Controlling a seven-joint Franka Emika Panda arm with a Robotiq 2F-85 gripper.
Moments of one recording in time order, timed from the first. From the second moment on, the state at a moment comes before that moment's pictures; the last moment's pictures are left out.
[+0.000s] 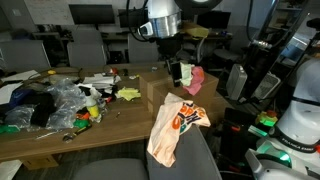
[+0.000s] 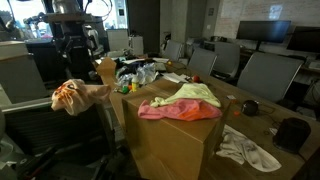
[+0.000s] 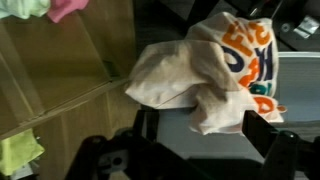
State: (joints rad) arm 0.16 -0.12 0.13 -2.15 -0.13 1.85 -0.32
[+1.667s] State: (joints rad) arm -0.21 0.26 -0.19 -1.74 0.00 2.02 0.17
